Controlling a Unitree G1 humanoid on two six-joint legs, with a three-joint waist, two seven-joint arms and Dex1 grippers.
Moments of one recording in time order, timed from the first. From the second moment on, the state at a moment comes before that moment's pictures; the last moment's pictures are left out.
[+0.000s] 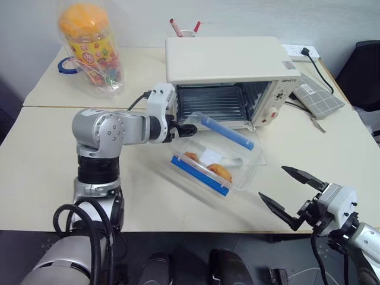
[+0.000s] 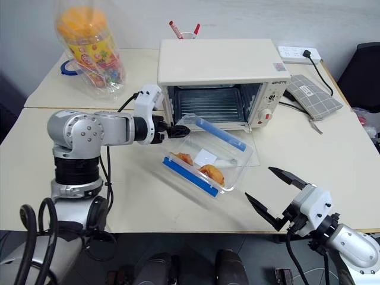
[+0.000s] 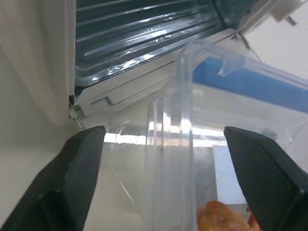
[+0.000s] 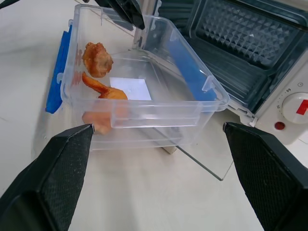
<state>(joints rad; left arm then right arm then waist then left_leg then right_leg) -1.00 0.38 0.06 -0.03 -0.62 1.49 -0.16 0.39 -0.60 -0.33 -0.55 0.46 -0.04 0.75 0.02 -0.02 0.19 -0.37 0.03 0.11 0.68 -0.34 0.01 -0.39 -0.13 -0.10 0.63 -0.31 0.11</state>
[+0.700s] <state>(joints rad) -0.48 0.84 -0.02 0.04 -0.51 0.54 -1.19 0.43 -0.75 -0.14 -0.72 0.58 0.35 0.79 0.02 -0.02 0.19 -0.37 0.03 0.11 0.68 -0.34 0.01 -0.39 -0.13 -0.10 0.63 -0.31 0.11</state>
